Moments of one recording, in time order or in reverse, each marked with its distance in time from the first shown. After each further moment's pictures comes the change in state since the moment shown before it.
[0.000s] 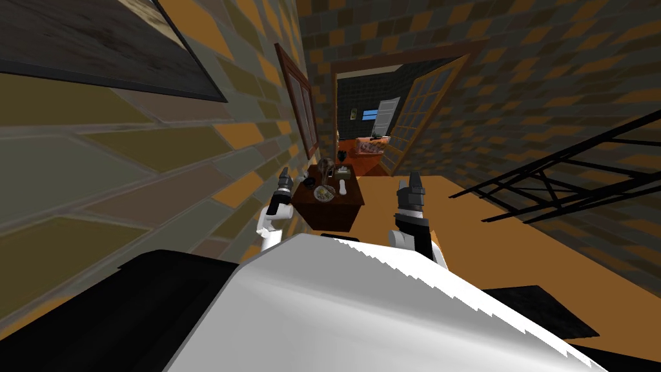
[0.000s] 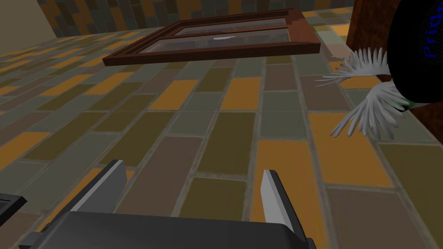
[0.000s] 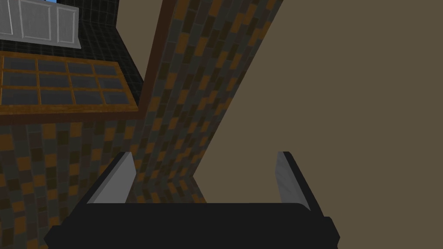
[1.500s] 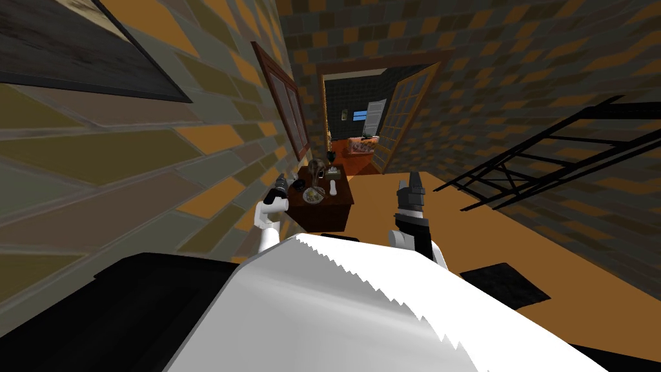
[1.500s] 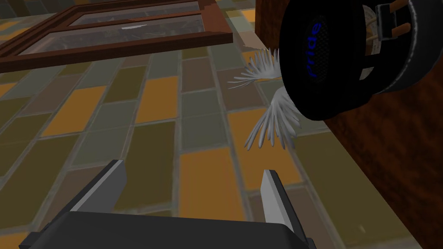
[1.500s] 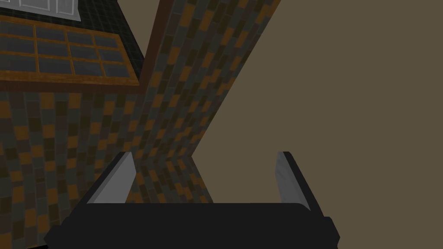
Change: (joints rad) left arm -0.132 0.025 0.134 0.098 -0.015 0.398 -0.019; right arm 0.000 0.000 0.000 0.000 0.000 0.000 0.000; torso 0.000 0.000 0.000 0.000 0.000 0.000
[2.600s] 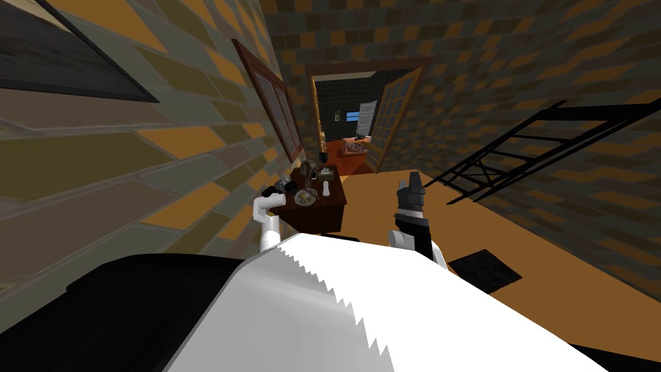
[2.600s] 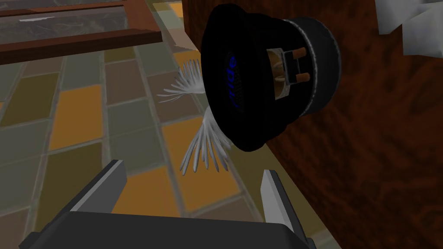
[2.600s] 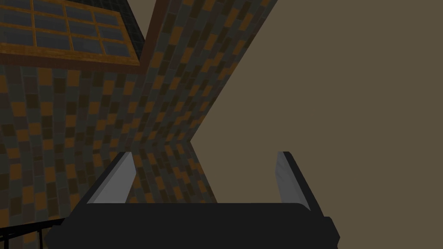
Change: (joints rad) left arm -0.112 0.012 0.101 0.101 -0.017 0.300 -0.014; right arm 0.000 0.000 0.000 0.000 0.000 0.000 0.000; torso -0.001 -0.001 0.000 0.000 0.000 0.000
